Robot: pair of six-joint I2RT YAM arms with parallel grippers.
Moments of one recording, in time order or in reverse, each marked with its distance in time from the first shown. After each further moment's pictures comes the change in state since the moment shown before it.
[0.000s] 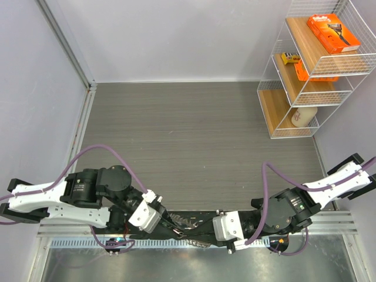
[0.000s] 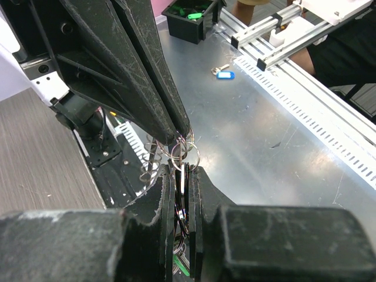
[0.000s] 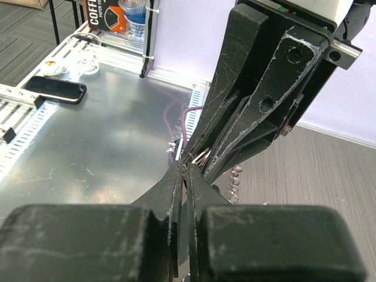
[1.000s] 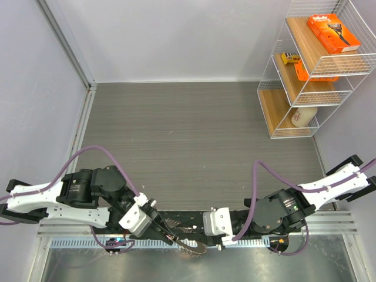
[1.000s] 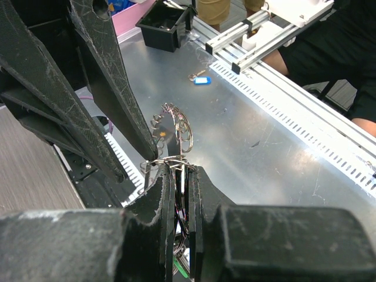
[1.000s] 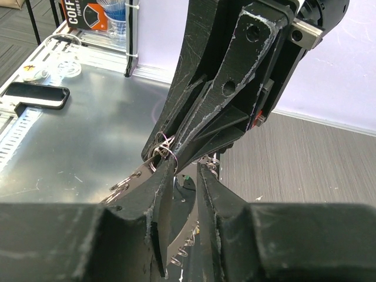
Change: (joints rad) left arm -0.002 -0.035 -0.008 -0.009 0.098 -0.002; right arm -0.027 0.065 0.041 0.004 0.040 0.024
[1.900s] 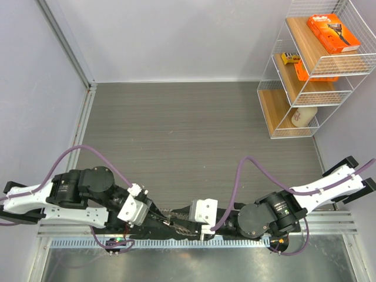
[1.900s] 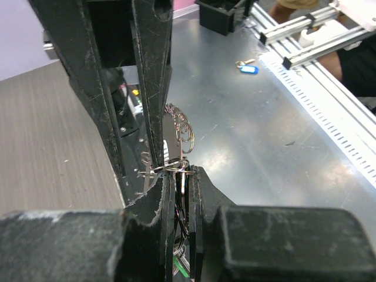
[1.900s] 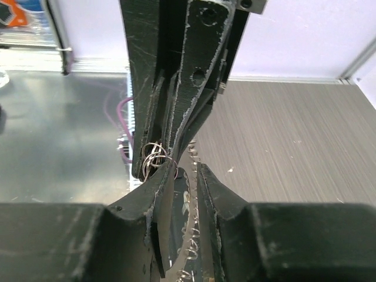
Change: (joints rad) left arm -0.006 -0.060 -0.010 -0.070 -0.229 -0.043; right arm -0.006 0.086 0.057 -0.031 0.229 0.066
